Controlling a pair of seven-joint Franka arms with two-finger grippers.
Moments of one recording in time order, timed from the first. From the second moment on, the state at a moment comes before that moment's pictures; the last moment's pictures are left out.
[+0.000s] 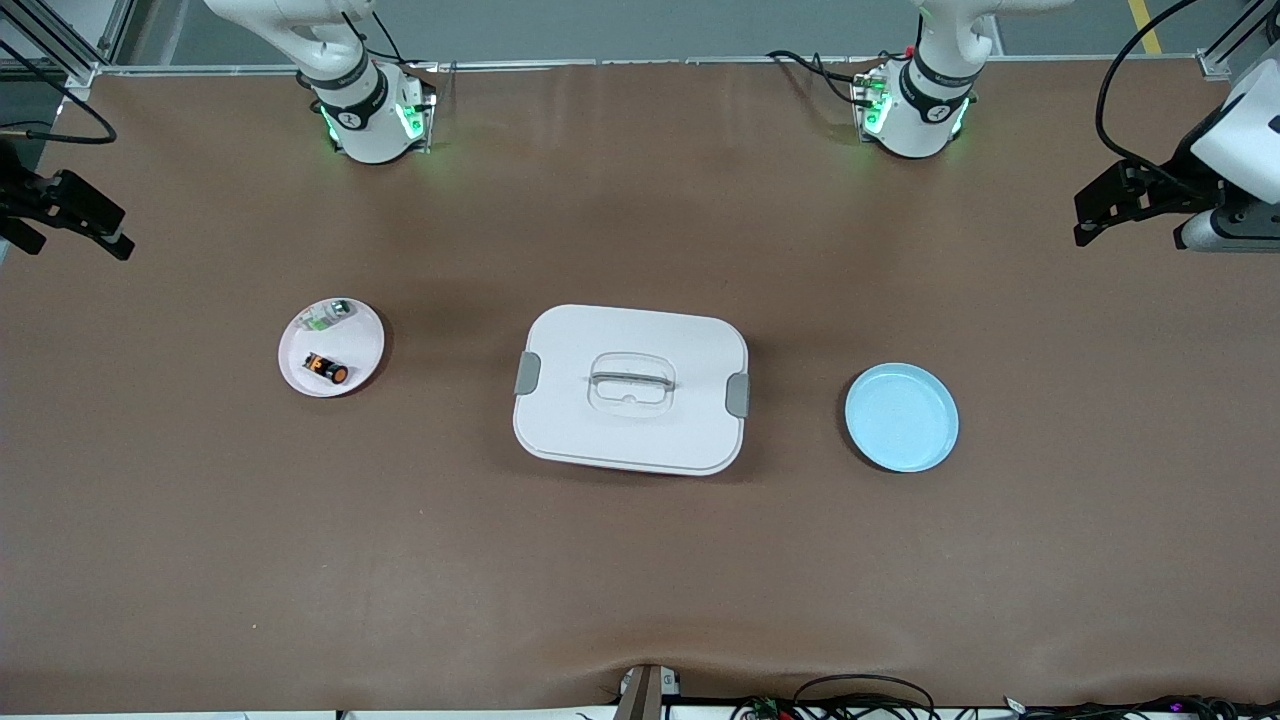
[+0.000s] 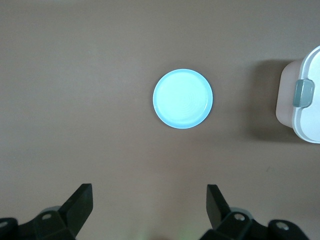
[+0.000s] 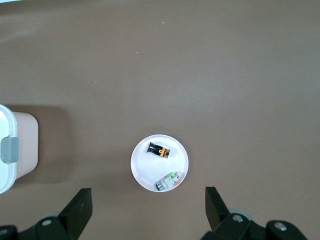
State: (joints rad) left arm -0.04 -0.01 -0.08 -1.49 0.03 1.48 -0.05; right arm -0.01 -0.15 -0.04 -1.70 0.00 1.67 0.04
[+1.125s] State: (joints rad) left arm -0.04 -0.01 -0.08 -1.48 0.03 1.47 -0.05; right arm -0.01 -0.15 -0.03 -1.70 0.00 1.67 0.04
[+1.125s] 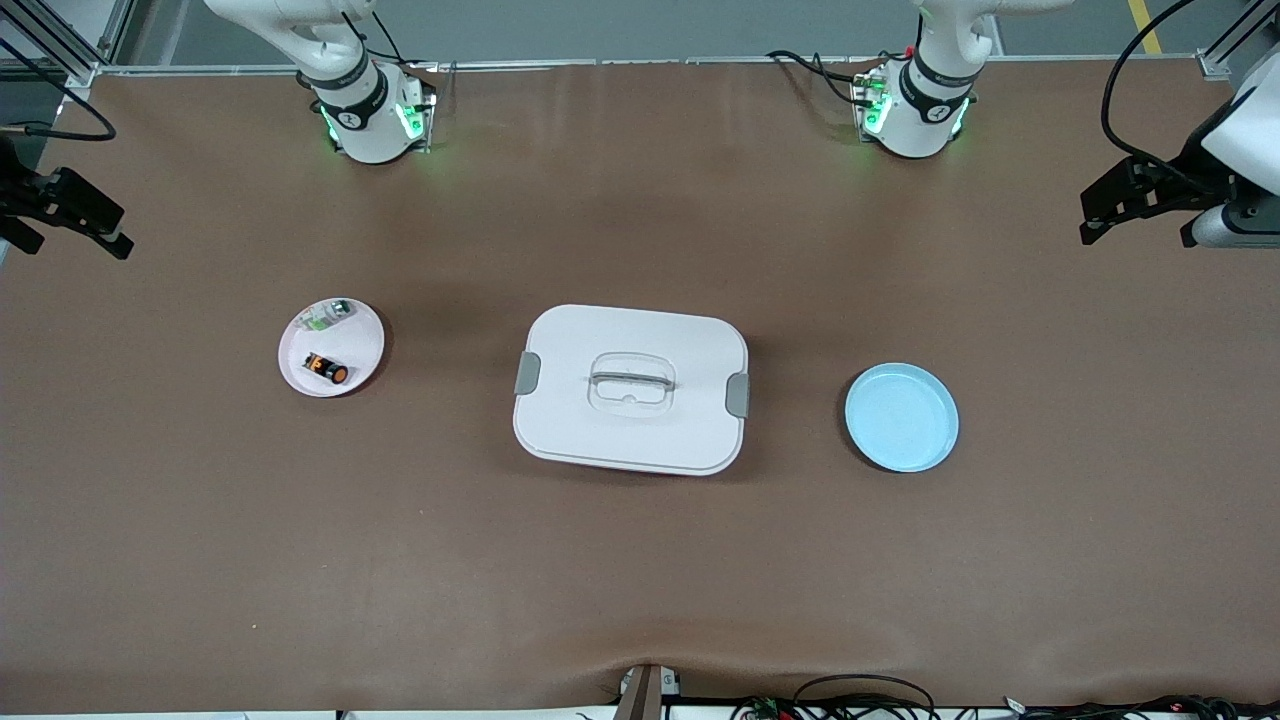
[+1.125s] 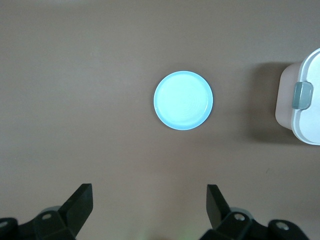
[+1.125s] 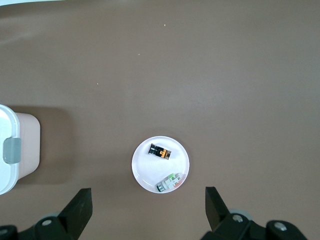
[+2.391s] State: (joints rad) left arm -0.04 -0.01 -0.08 -1.50 0.03 1.47 -0.05; right arm -0.02 -0.06 -0.04 -1.76 0.00 1.59 0.04
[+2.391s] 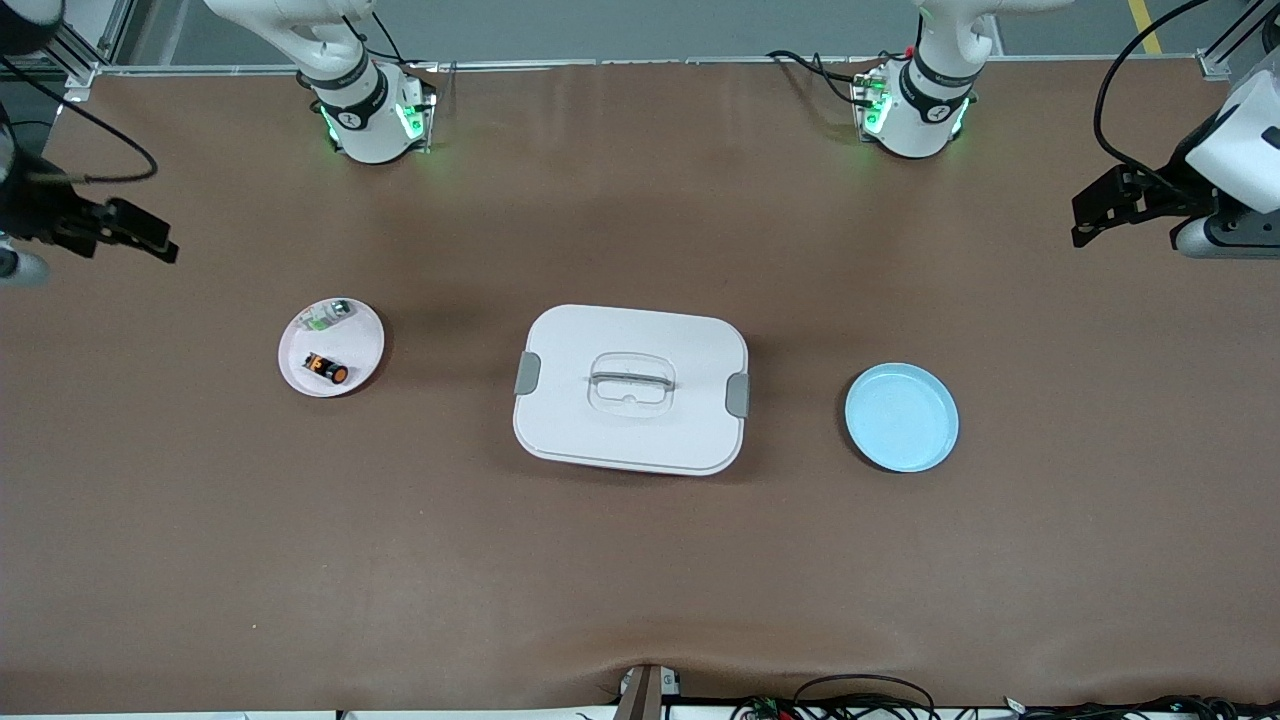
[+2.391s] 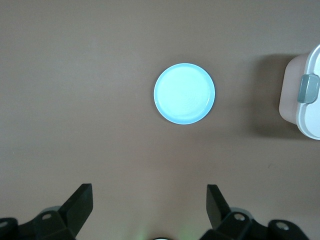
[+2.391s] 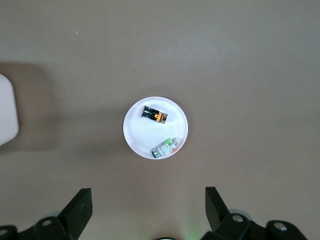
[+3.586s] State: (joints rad) left arm -0.04 -0.01 -0.08 -1.51 0.03 1.47 -0.05; right arm -0.03 0.17 -0.03 -2.31 0.16 2.45 0.23
